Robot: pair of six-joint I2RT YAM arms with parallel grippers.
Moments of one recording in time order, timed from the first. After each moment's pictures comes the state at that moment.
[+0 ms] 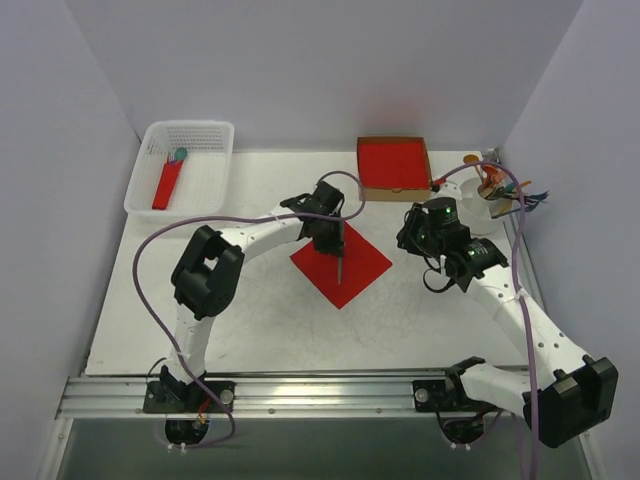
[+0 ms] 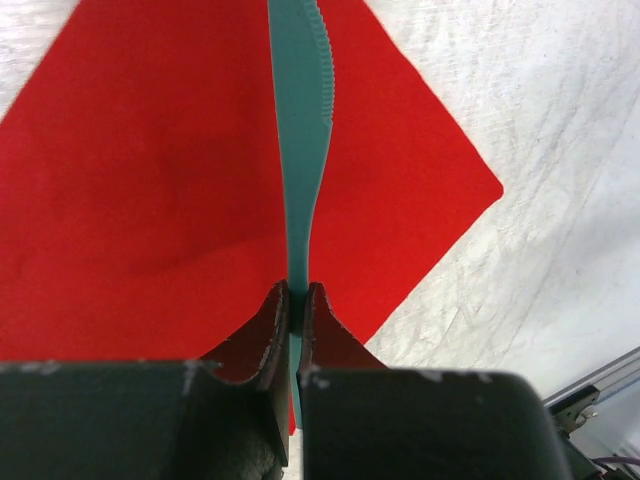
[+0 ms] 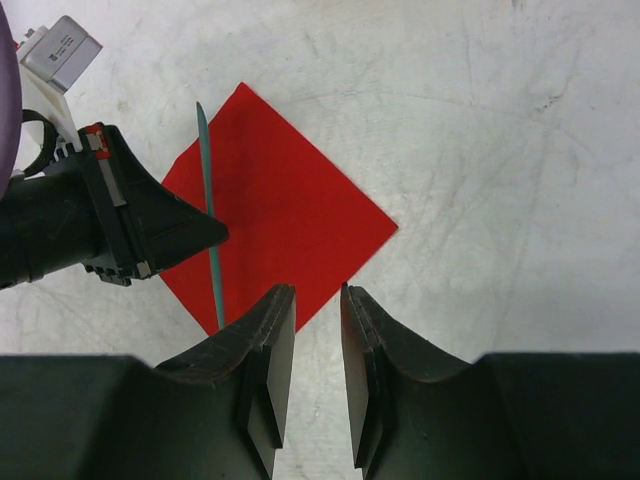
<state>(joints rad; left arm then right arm) -0.71 2.07 1.59 -0.51 0.12 -0.75 0.40 1.10 0.96 -0.52 0.17 0.55</state>
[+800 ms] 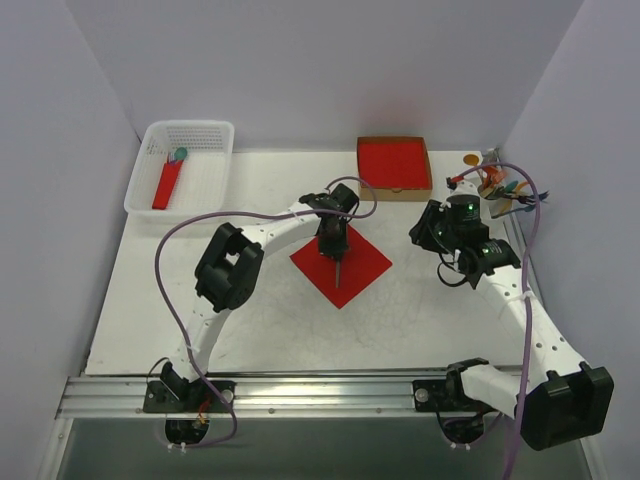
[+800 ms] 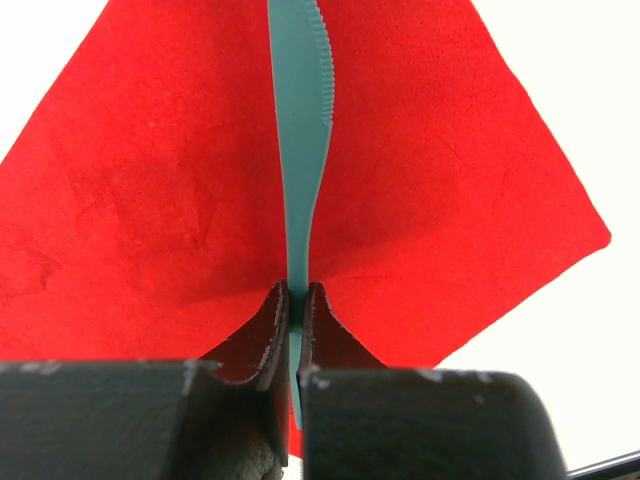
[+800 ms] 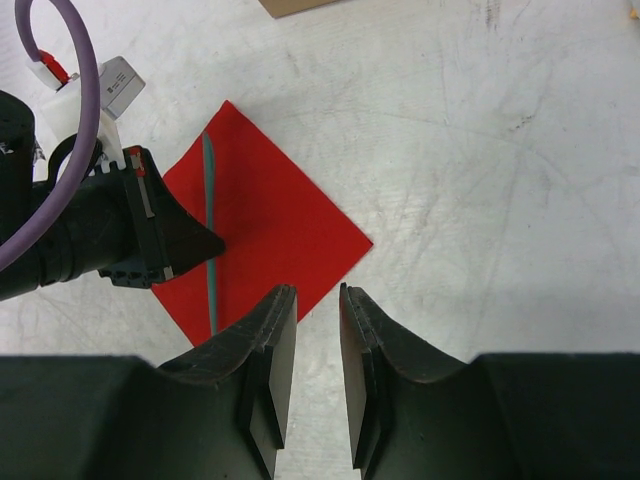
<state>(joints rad) -0.75 2.26 1.85 -0.77 -0.02 -0.73 0.23 1.09 0.92 -0.46 0.00 0.46</state>
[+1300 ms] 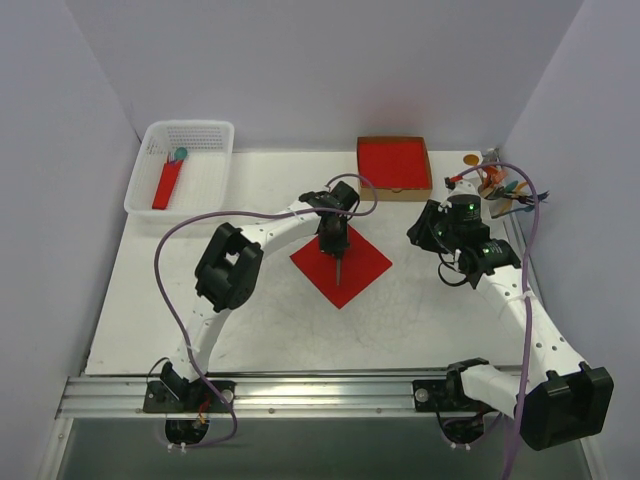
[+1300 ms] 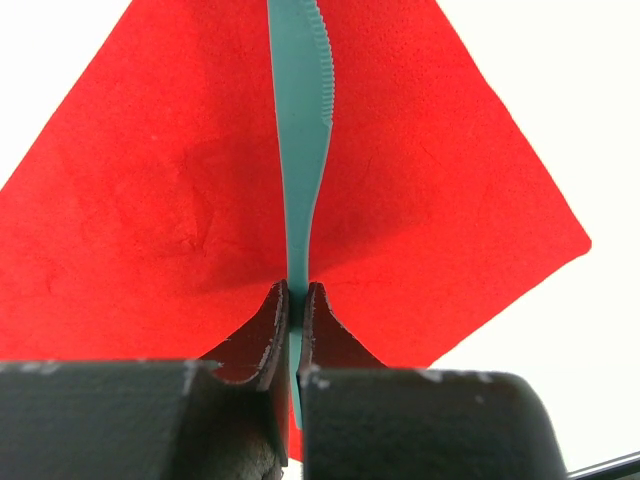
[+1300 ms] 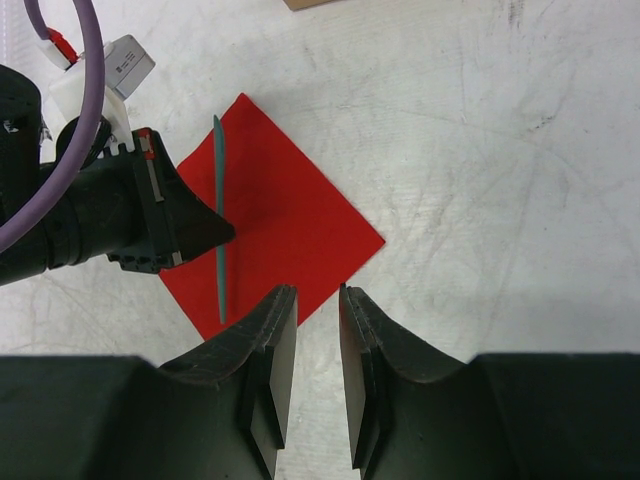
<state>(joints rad) -0.75 2.26 1.87 -0.78 -0.03 -0.73 0.22 1.09 0.92 -0.46 -0.04 0.45</state>
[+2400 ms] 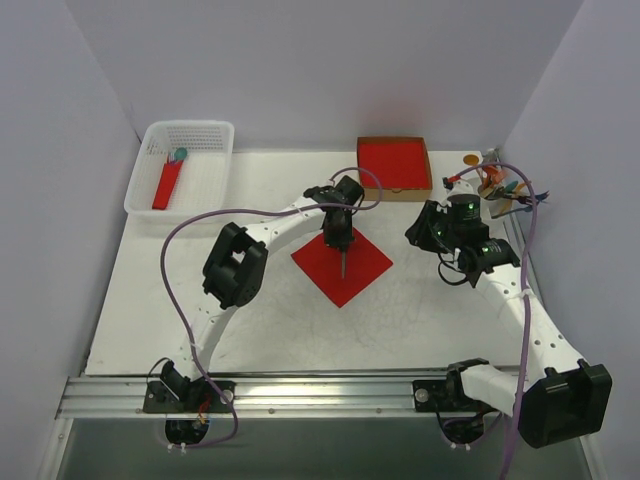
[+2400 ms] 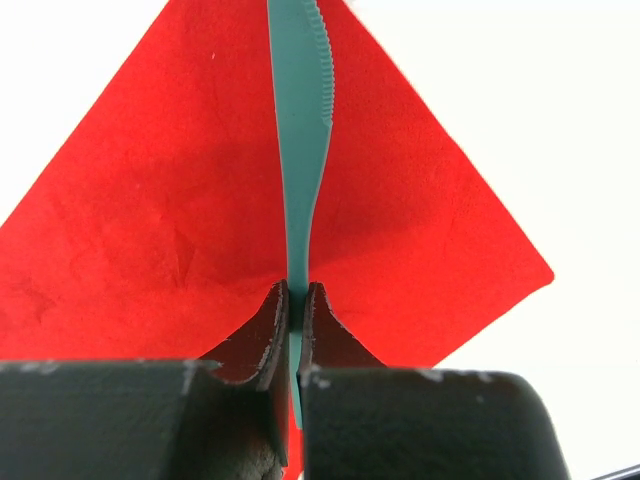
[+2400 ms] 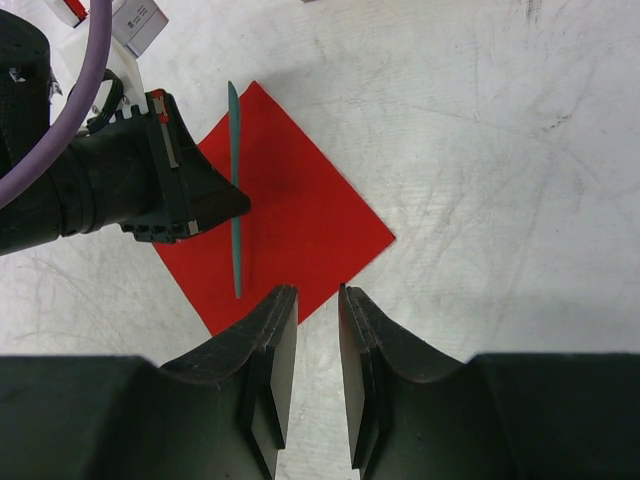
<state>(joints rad) -0.75 2.33 2.00 -0.81 -0.04 -0.73 0.21 1.10 0.92 -0.45 -0.08 0.44</state>
